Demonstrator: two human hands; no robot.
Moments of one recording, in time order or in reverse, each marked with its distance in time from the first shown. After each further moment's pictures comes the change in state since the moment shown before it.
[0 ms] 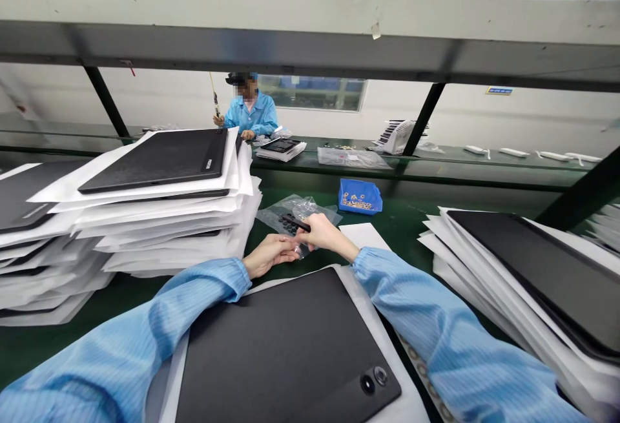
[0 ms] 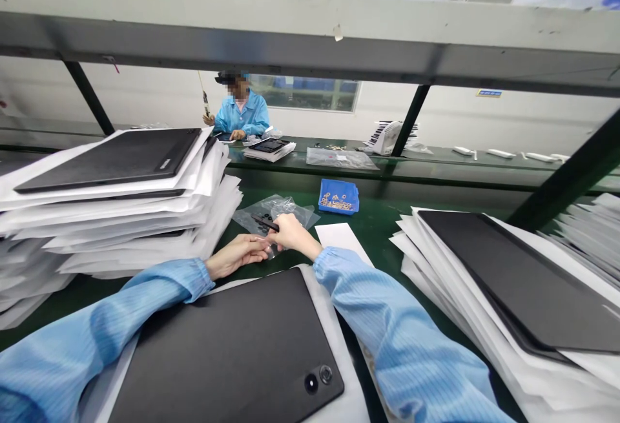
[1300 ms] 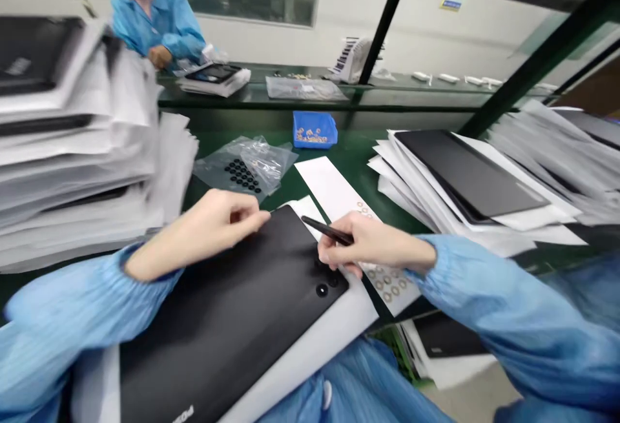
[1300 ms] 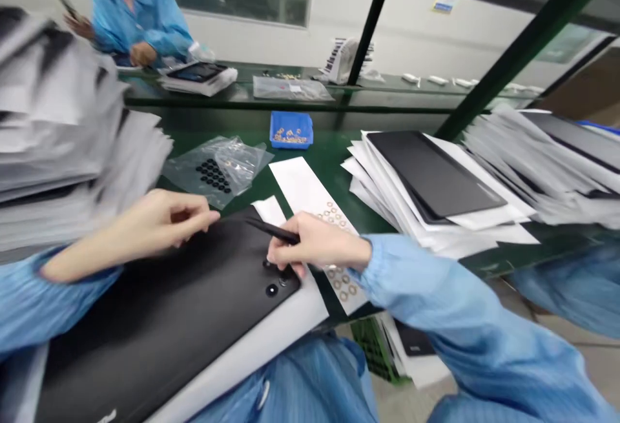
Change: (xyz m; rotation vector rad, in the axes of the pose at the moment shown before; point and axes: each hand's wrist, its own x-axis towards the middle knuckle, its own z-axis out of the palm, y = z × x) left_hand -0.083 0.041 0.030 0.990 -0.238 0.391; right_hand -0.172 -0.008 -0.026 0.639 -0.267 0.286
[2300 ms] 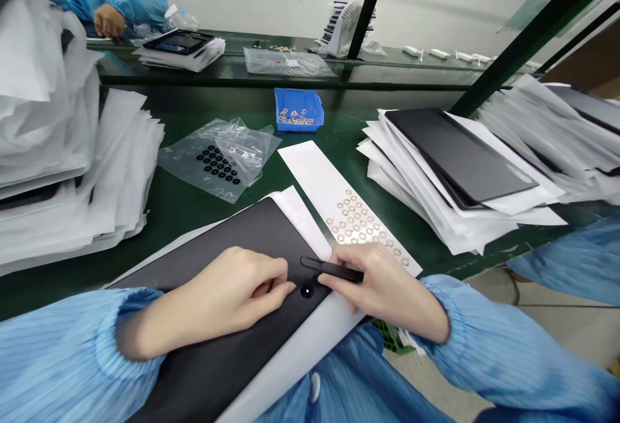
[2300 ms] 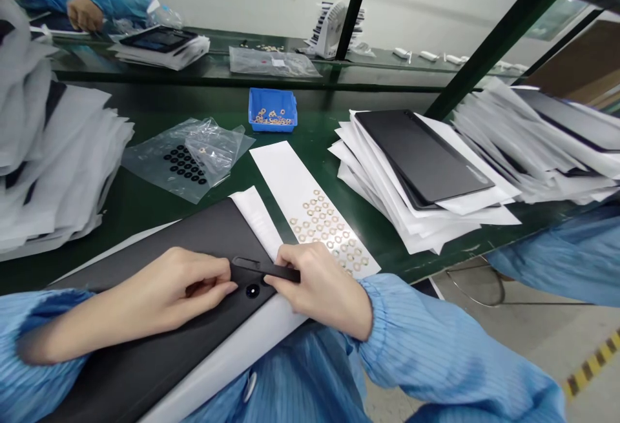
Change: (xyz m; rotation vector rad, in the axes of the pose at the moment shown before) left_hand -0.014 0.010 0.061 0.133 -0.240 0.418; right_hand -0.038 0.027 0.038 -0.337 0.439 -0.035
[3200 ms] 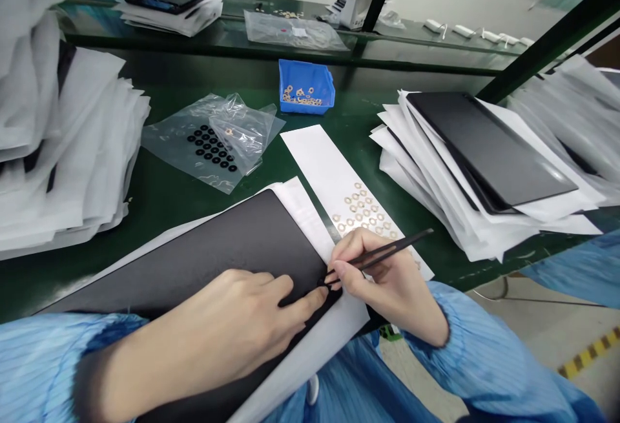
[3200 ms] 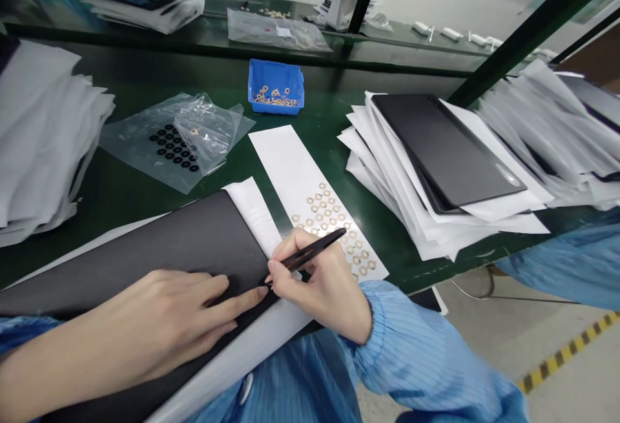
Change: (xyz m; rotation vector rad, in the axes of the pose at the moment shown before) left_hand -0.006 0.011 0.012 0.416 -0.097 0.201; right_hand 0.003 0.016 0.013 0.442 0.174 -0.066
